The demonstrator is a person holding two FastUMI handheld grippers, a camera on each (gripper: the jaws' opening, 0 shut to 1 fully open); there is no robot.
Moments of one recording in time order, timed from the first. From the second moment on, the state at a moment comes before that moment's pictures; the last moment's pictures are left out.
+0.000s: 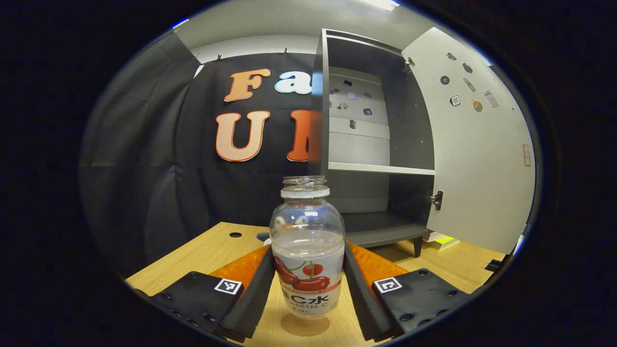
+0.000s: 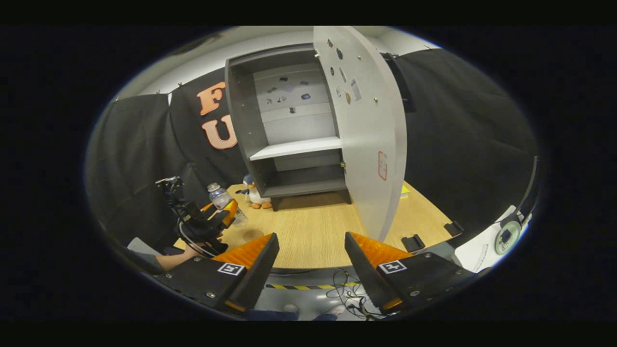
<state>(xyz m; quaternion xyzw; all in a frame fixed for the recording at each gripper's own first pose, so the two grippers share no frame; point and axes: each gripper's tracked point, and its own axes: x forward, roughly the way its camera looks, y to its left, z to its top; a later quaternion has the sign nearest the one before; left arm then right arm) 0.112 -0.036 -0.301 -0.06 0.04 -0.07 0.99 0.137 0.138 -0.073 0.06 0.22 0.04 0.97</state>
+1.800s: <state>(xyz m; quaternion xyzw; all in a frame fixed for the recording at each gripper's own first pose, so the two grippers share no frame) 0.103 -0.041 -0.405 -0.04 0.11 -0.05 0.99 0.116 0.139 -0.088 0.07 0.28 0.04 0.96</state>
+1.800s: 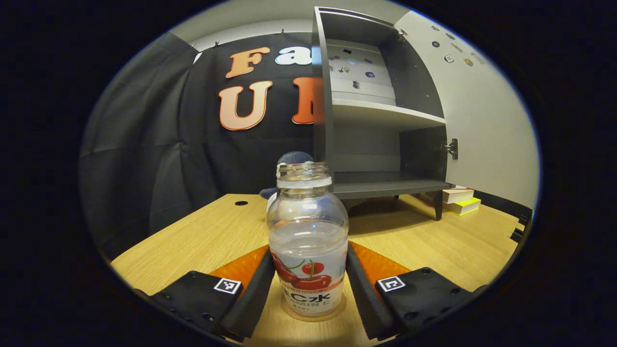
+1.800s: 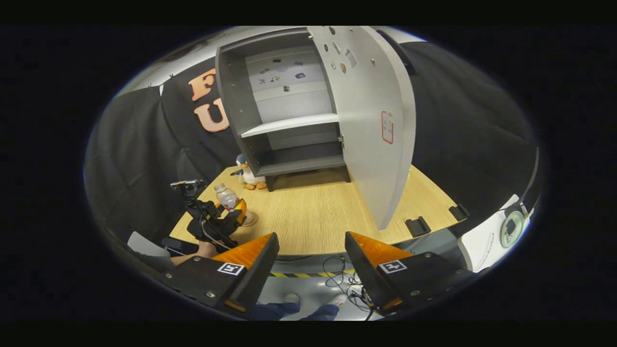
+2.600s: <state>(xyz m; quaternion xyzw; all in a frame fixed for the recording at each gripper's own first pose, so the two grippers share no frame) 0.100 -0.030 -0.390 -0.03 0.09 -0.04 0.99 0.114 0.142 -0.090 0.08 0.29 0.04 0.95</state>
